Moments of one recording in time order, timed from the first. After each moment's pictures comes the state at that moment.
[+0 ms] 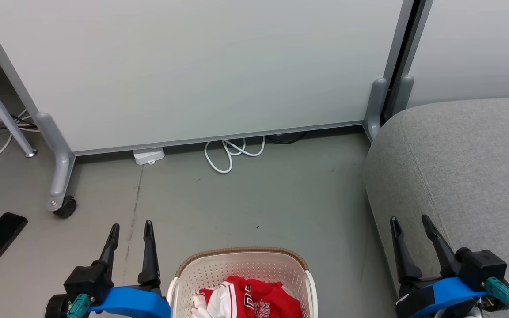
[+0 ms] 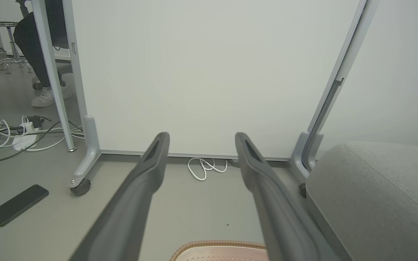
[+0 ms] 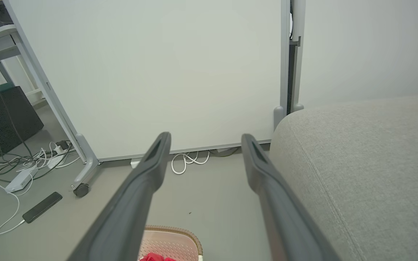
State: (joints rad) left arm -0.03 0.08 -0.12 0.28 -0.27 -0.03 -0.23; right arm -0.06 -0.05 0.00 0.28 0.20 0.13 -0.23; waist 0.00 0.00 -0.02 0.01
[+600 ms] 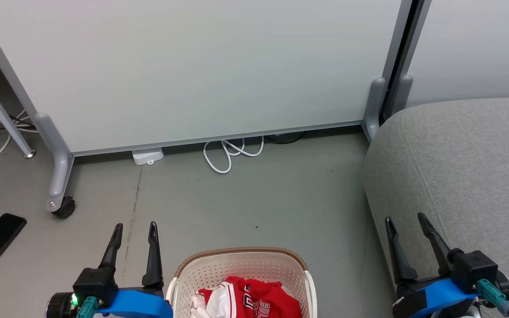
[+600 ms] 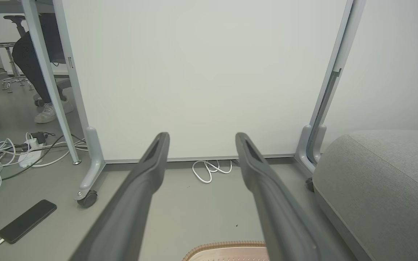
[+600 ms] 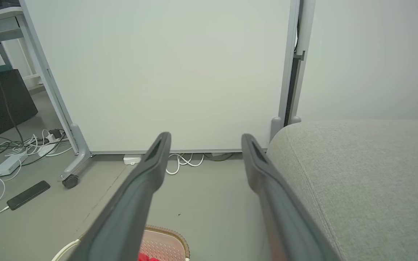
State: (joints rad) left arm -0.02 0.08 -0.12 0.29 -0.18 -0.02 -0.26; right arm -0.06 -0.05 0.01 0.27 0.10 0.13 -0.26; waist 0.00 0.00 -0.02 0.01
